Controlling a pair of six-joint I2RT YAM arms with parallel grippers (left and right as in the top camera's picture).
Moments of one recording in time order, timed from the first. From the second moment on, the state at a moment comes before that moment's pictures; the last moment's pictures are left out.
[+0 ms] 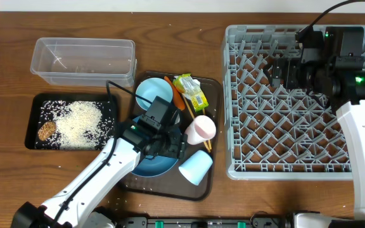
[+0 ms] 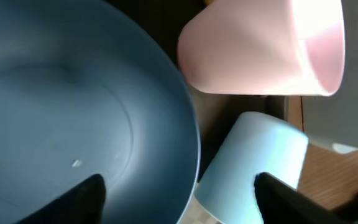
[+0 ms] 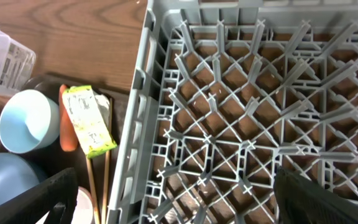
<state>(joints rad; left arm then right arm) -0.56 1.36 0.90 -0.79 0.20 -0.38 0.01 1.47 1.46 -0.89 -0.26 0.05</state>
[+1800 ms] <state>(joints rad) -0.20 1.29 1.03 -0.92 -0.09 -0.35 0.70 2.15 1.62 -0.90 -0.23 -0.19</state>
